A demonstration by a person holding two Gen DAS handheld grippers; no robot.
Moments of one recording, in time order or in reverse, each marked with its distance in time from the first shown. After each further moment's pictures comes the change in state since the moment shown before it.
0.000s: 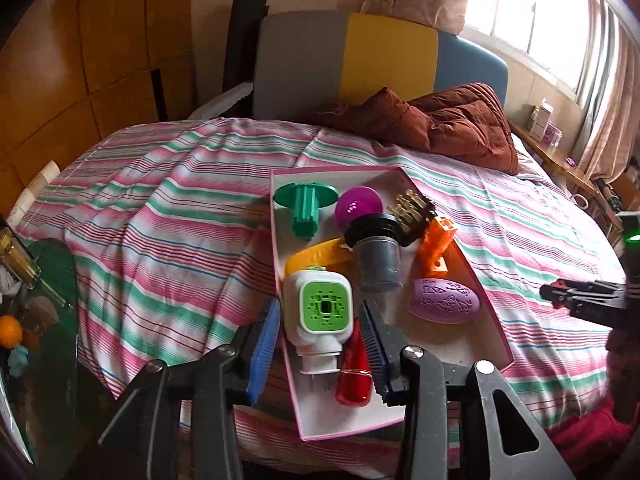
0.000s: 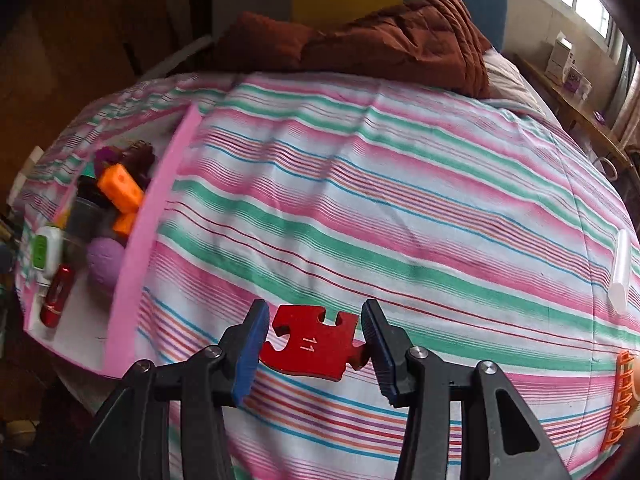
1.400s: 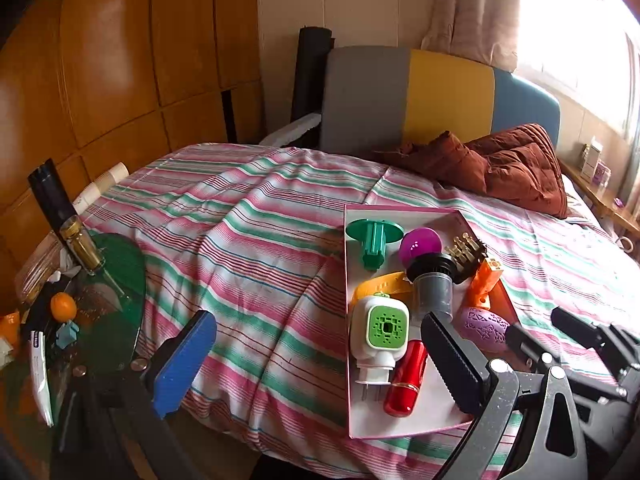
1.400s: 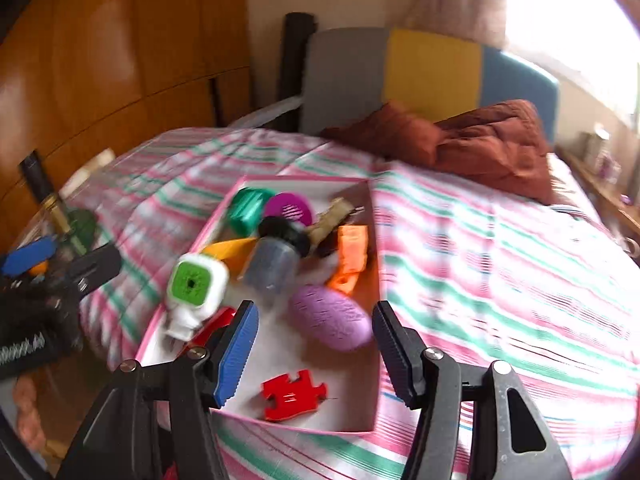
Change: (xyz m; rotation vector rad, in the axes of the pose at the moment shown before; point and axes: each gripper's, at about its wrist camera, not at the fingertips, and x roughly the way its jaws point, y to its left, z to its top) left arm -0.037 0.010 -0.007 -0.102 -0.127 0.216; right arm -0.018 0.174 -0.003 -0.111 -0.268 0.012
